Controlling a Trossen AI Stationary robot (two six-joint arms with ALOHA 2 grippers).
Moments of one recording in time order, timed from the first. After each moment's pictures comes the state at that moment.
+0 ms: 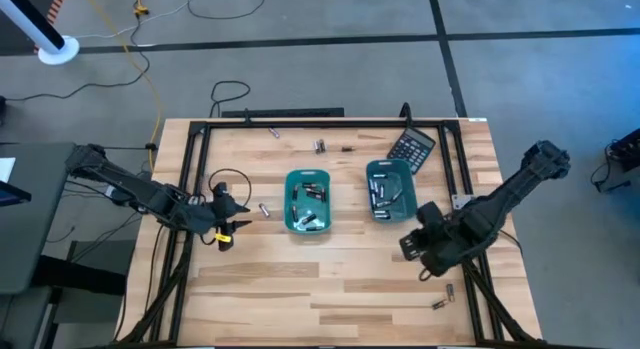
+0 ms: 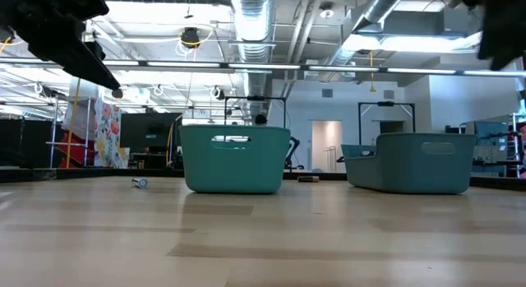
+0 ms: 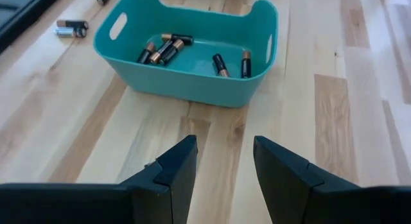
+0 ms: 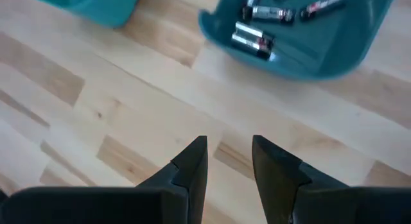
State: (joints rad) left arm -0.44 0.70 0.53 -0.55 -0.55 -0.44; right arm 0.67 1.24 1.05 -1.17 0.45 1.76
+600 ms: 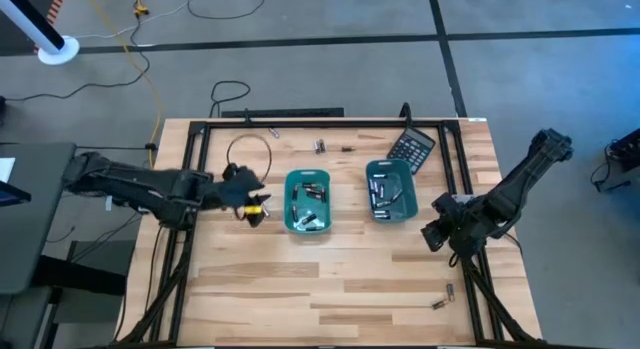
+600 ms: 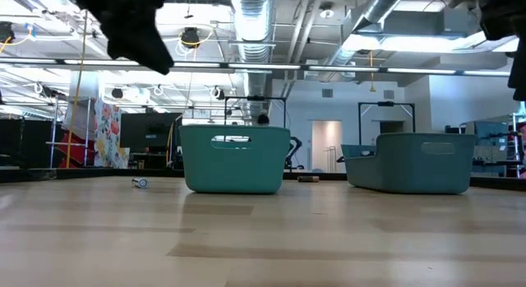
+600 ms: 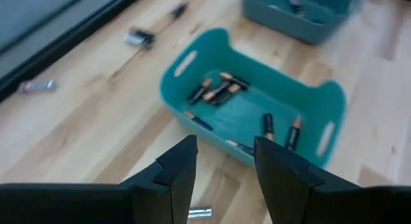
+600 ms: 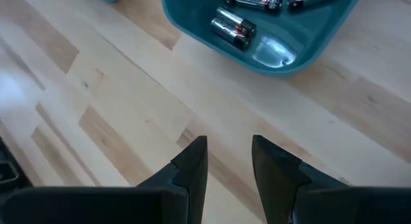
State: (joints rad) left arm -0.15 1.02 0.84 -0.60 -0.53 -0.53; right arm 0.76 0.85 0.72 -1.08 0.45 1.67
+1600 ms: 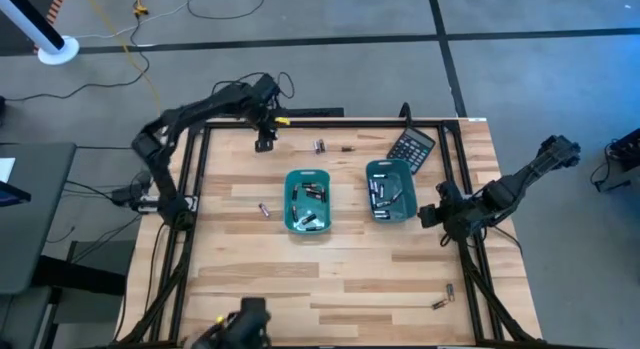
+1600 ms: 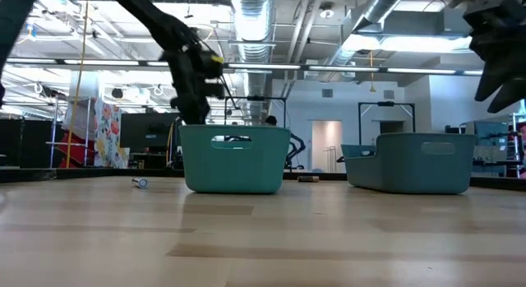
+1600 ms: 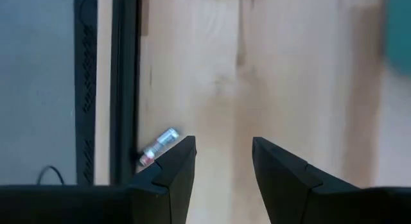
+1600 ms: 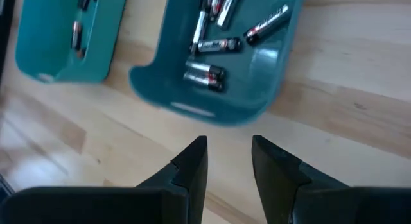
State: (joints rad) left arm 0.82 1.78 1.41 -0.82 0.12 0.79; right arm 0.59 0.72 0.63 -1.06 0.50 1.83
